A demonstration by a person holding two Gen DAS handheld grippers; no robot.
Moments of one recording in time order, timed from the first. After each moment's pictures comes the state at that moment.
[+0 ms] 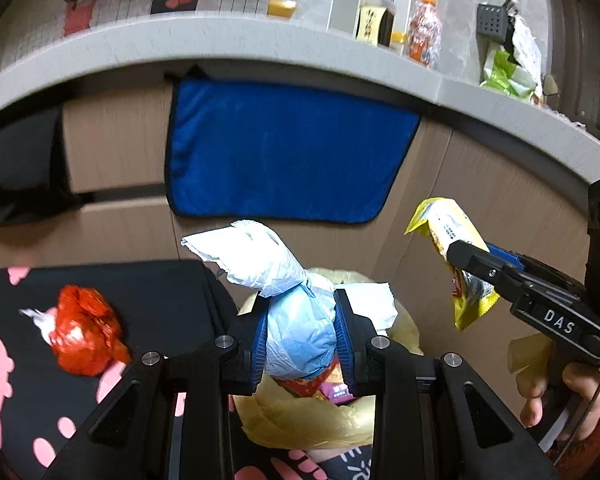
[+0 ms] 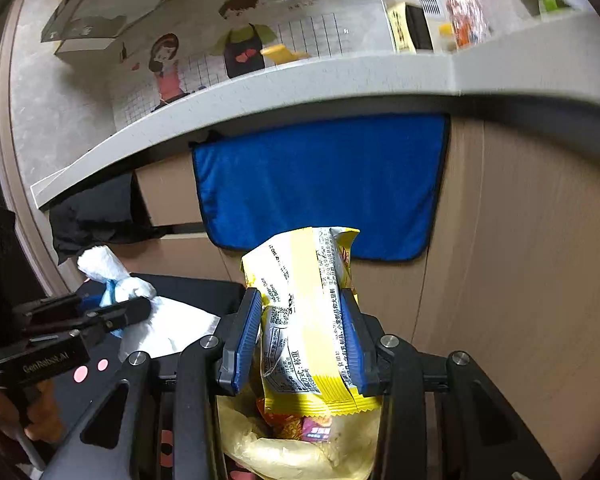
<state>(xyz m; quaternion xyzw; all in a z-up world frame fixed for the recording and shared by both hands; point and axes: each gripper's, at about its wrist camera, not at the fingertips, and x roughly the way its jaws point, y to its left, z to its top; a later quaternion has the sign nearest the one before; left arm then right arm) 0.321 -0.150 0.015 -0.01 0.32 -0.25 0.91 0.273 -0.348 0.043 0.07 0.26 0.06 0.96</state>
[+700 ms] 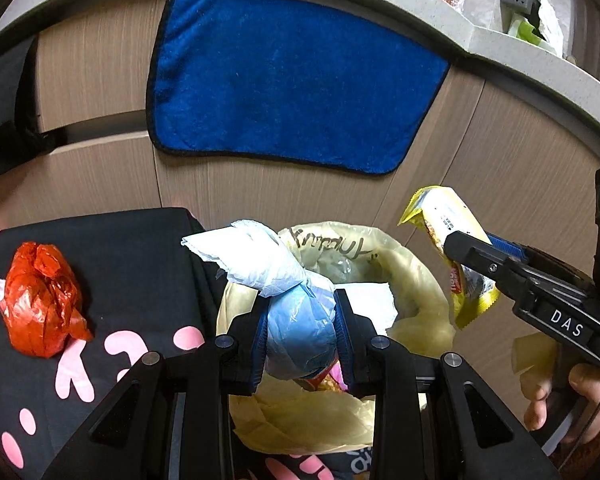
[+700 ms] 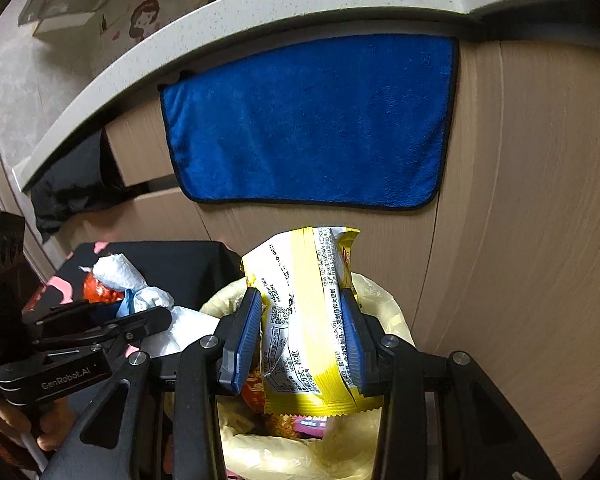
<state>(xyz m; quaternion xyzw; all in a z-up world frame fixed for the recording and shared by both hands) 0.356 -0.160 -0.045 -0.01 0.37 -0.25 0.89 0.309 -0.345 -0.018 0.07 0.31 0.05 0.95</state>
